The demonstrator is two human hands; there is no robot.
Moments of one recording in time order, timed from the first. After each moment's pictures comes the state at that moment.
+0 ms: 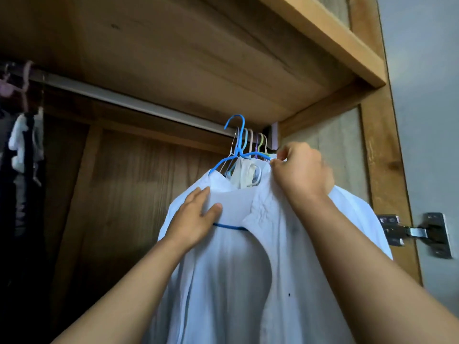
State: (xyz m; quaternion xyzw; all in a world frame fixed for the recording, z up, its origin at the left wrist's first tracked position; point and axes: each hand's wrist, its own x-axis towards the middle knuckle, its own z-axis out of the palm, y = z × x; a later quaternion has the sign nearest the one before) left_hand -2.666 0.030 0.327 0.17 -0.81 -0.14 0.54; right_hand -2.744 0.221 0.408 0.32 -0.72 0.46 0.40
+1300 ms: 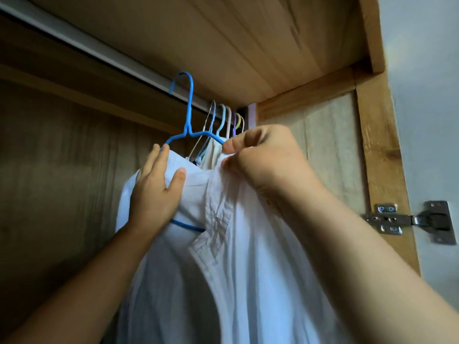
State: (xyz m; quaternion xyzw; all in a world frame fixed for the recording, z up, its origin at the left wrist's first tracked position) left_hand -2.712 -0.052 0.355 0.04 -0.71 -0.16 0.69; right_hand -2.702 0.152 0.394 0.42 -0.64 0.57 0.30
